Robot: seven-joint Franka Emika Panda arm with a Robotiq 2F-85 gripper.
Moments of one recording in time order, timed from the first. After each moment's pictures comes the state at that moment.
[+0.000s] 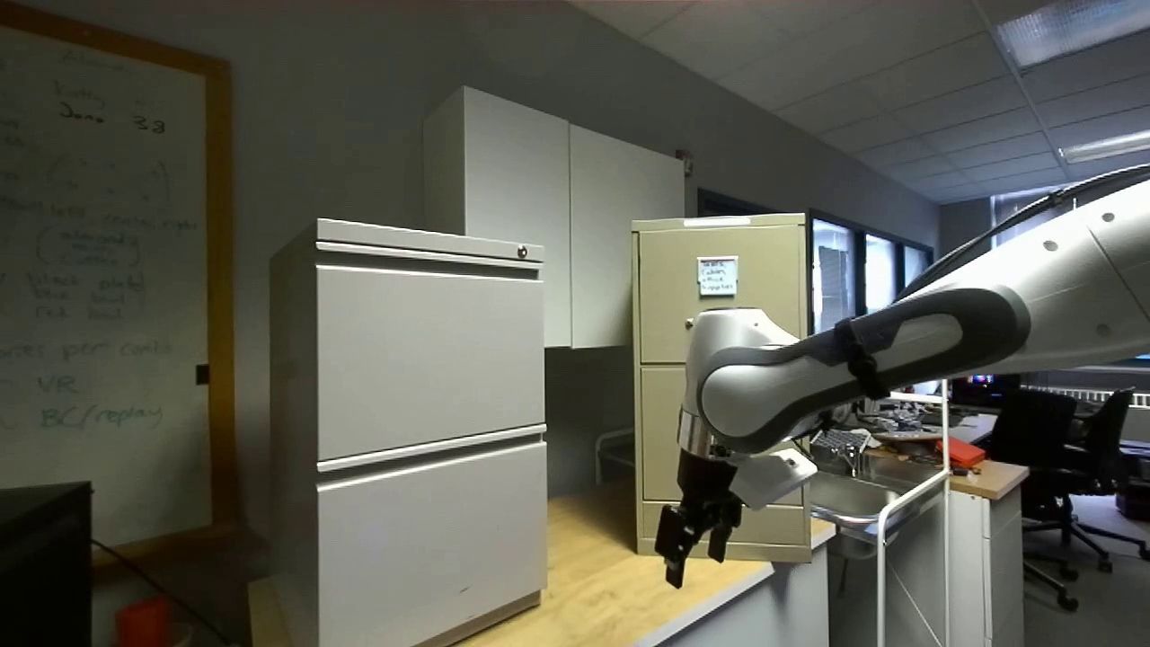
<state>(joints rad) 0.07 -0.36 0.04 -2.31 -0.01 2.14 -0.02</state>
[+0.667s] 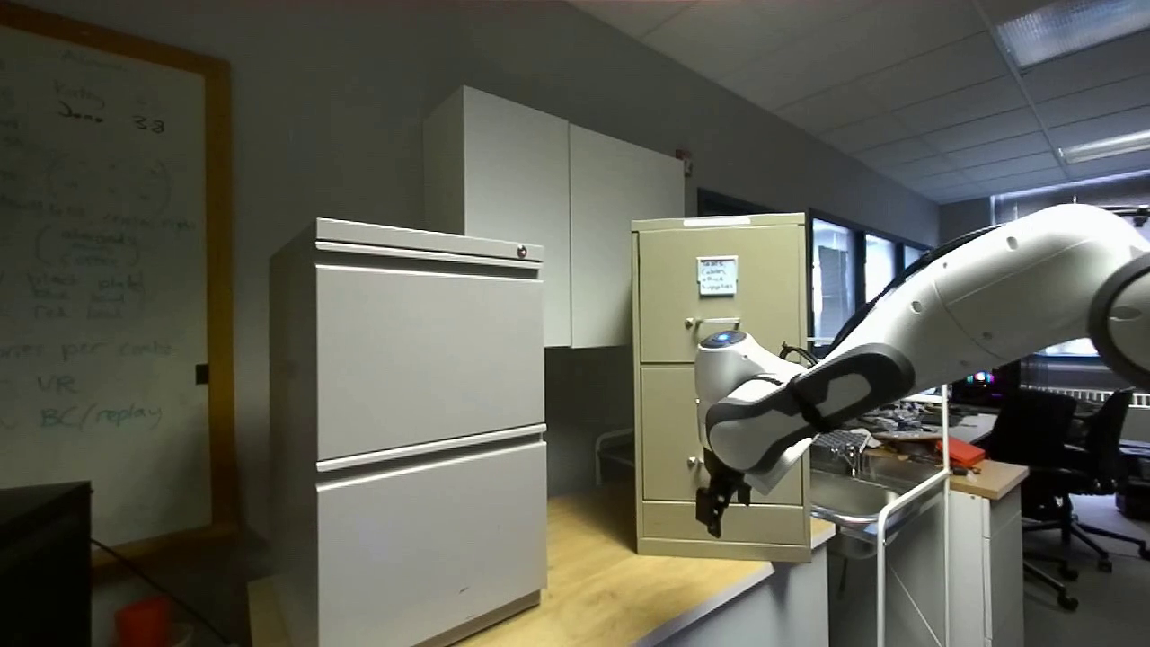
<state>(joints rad) -0.12 -0.06 -0.03 -2.09 -0.42 2.31 -0.02</state>
